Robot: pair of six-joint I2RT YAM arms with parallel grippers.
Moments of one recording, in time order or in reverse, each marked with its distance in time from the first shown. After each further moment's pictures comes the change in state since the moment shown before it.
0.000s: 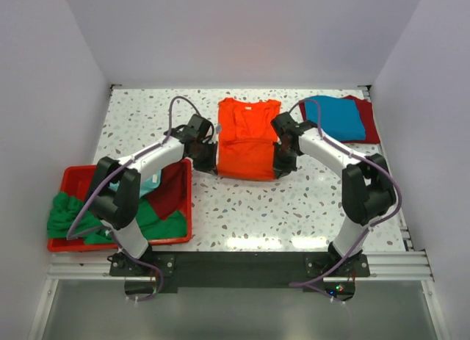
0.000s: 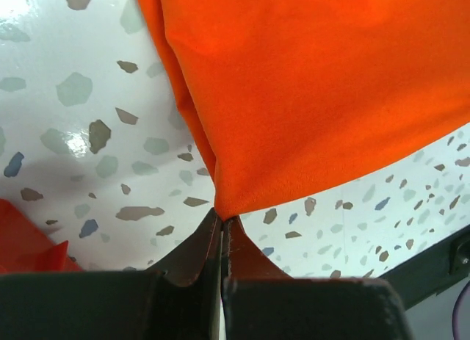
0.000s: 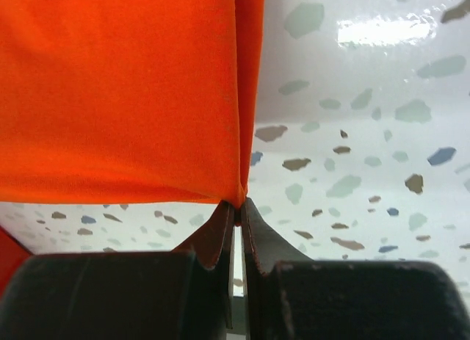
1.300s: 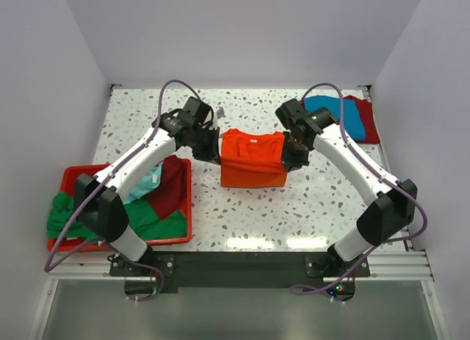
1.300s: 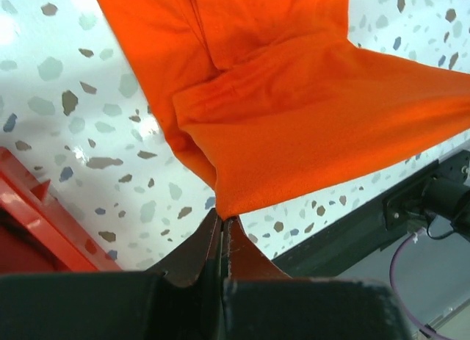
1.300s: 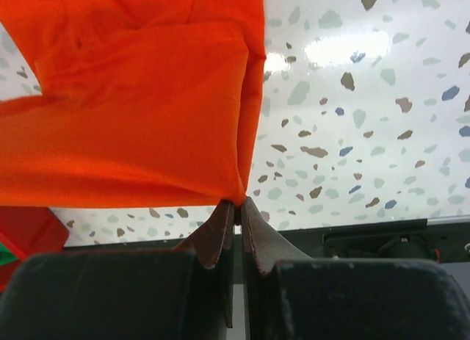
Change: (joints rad) left arm -0.060 -0.163 0.224 -0.283 0.026 -0.038; right arm 0.085 -0.228 0.206 -0.390 0.163 0.138
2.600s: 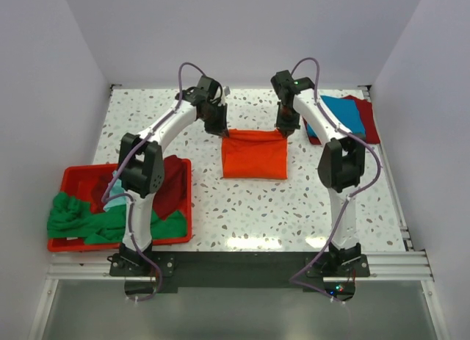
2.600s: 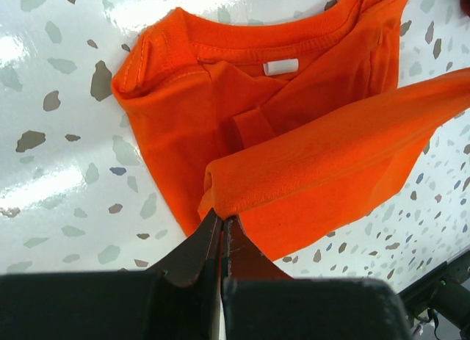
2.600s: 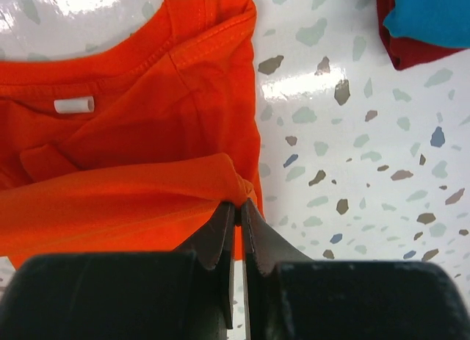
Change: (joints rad) left arm 0.121 0.553 0.461 0.084 0.030 0.047; right arm -0.188 0.632 0.577 0.050 0.100 -0.208
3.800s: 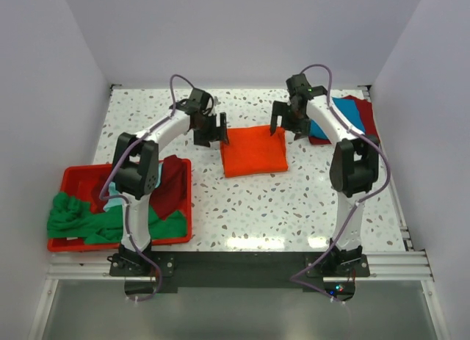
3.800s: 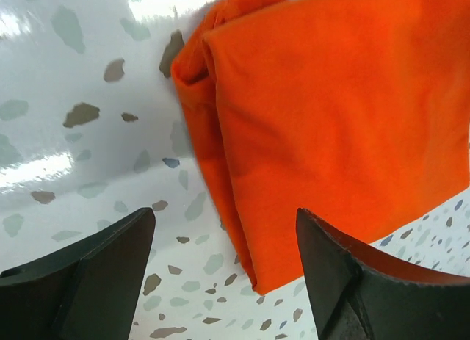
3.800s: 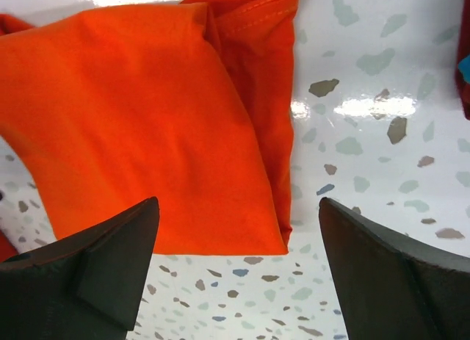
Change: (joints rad) left arm 0.049 -0.044 -0.212 0.157 -0.045 -0.052; right arm -0.081 -0.078 -0.203 0.259 -0.245 -0.118
